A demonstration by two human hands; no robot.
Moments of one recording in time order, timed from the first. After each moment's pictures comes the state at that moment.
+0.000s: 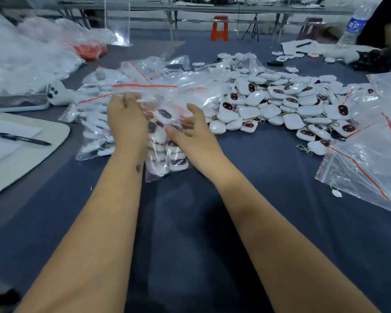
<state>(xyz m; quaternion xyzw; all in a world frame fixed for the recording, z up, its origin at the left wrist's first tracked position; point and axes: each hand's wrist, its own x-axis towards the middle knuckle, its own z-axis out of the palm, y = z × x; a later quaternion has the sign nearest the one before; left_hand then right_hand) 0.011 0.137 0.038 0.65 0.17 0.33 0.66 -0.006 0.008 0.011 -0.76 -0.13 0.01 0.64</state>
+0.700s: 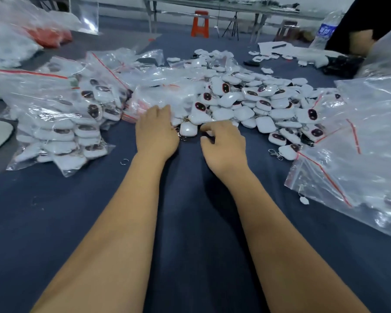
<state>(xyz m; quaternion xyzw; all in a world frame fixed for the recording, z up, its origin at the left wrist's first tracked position) 0.062 0.065 -0.012 0.96 0.01 0.15 0.25 0.017 -0.083 -0.001 -0.94 -0.03 -0.14 0.31</state>
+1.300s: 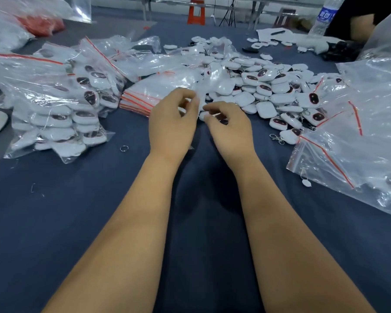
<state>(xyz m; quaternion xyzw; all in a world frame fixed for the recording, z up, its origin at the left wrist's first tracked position) 0.013 0.031 0.002 0.79 -0.06 0.28 0.55 0.010 -0.085 -0.003 -0.83 -0.02 -0.18 0.53</state>
